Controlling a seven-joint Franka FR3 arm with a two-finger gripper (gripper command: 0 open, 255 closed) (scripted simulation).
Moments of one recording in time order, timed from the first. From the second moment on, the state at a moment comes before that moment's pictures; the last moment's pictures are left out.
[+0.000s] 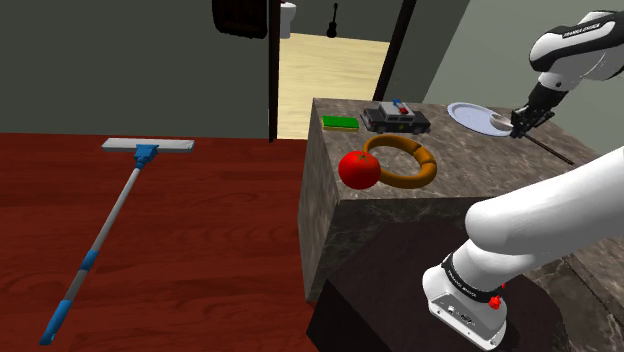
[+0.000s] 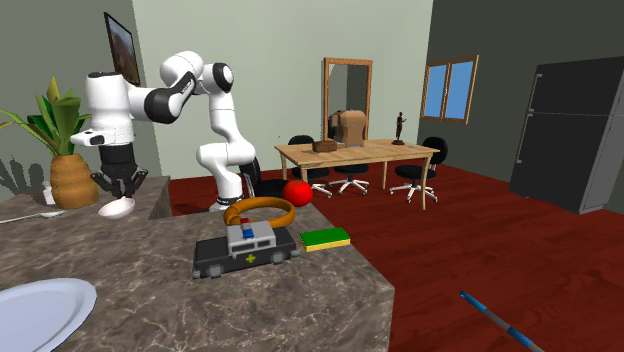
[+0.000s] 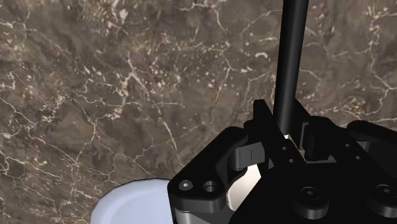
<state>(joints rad) -0.61 -0.28 -0.62 -2.25 -0.23 2.03 -0.51</state>
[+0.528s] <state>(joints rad) -0.66 -0.19 -0.76 -2.17 -0.20 2.05 -0.71</state>
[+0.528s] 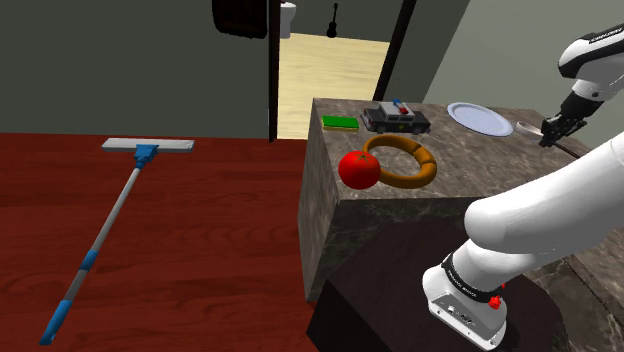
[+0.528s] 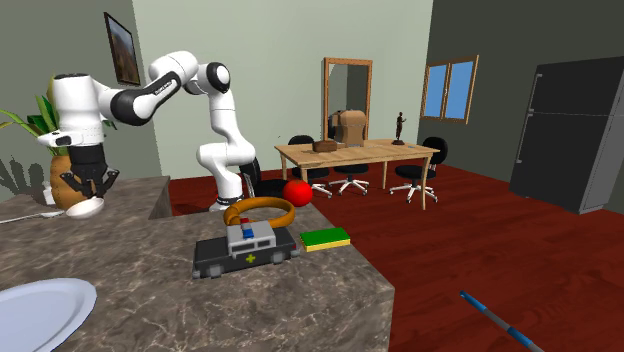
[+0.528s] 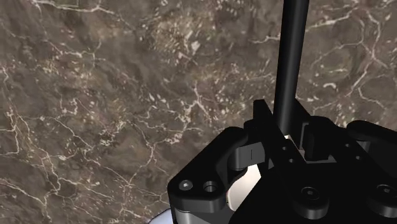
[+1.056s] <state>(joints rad) -0.66 -0.13 -0.79 -2.23 -0.17 2.16 -0.75</state>
